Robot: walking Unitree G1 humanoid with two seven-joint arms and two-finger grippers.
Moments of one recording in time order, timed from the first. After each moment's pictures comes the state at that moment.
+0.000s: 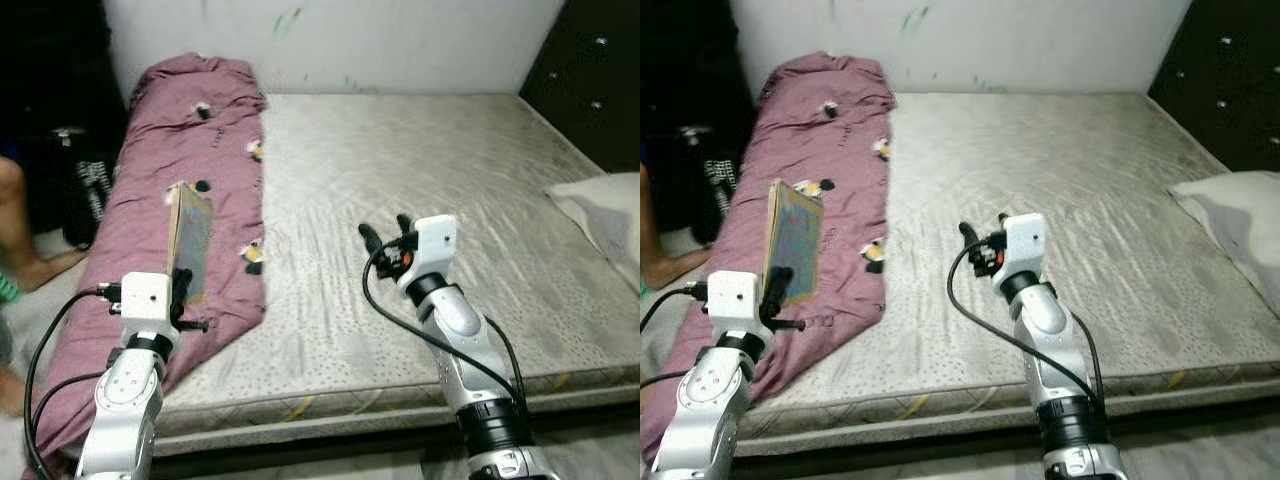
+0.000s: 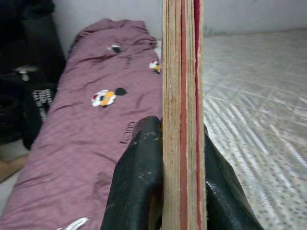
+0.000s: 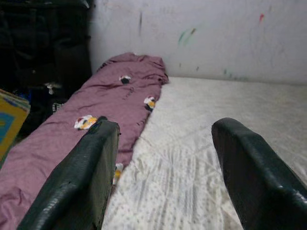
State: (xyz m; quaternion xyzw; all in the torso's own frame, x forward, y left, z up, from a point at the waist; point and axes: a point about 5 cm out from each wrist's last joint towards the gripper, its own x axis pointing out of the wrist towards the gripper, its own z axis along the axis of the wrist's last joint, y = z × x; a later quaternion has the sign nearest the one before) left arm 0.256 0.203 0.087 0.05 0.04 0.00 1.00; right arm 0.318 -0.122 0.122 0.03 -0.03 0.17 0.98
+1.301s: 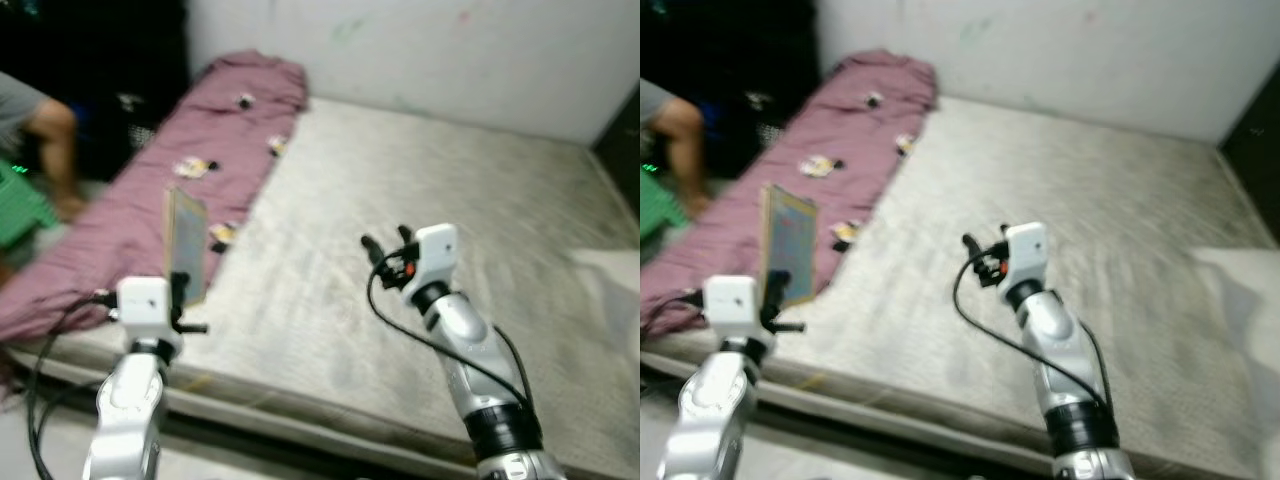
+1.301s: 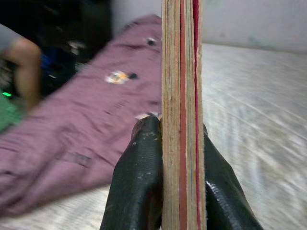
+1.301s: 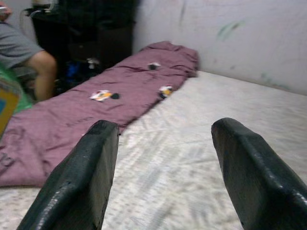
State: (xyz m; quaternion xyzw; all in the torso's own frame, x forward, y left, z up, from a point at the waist) left arm 0.248 0.196 0.080 0.02 0.04 0.02 1.00; right arm 0.315 -0.129 0.113 0.02 -0.01 0.18 0.98
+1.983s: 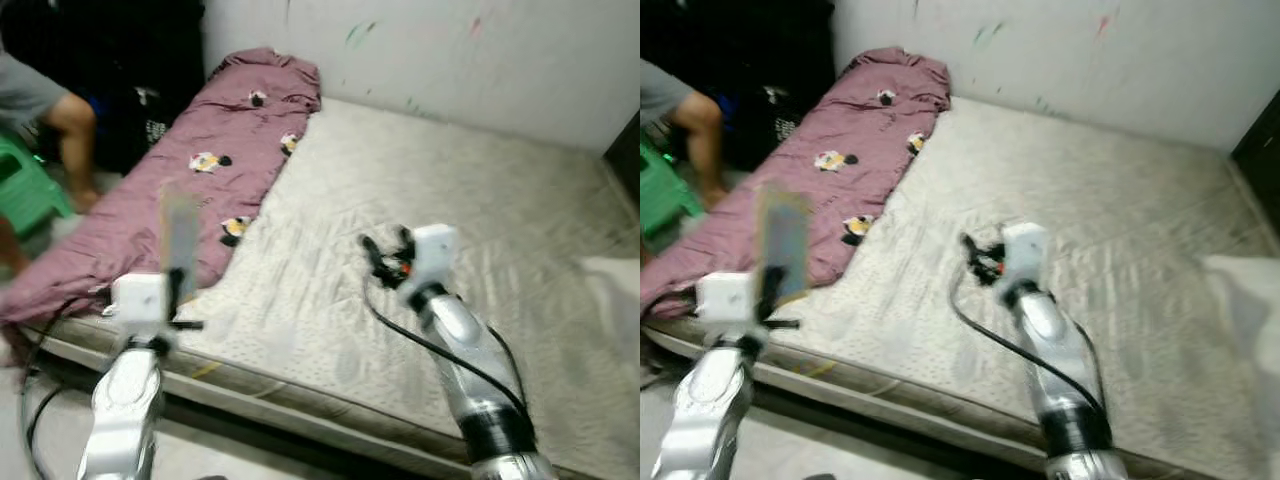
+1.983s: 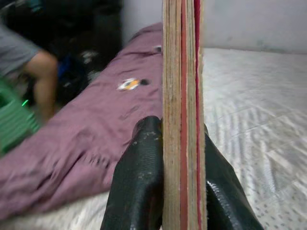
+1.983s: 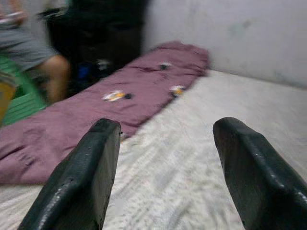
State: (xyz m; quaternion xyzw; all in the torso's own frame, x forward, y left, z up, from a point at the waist) left arm 0.258 0.195 0.091 0.05 0.02 -0.01 1.00; right arm 0.308 -0.138 0.109 0.03 -0.01 0.13 0.99
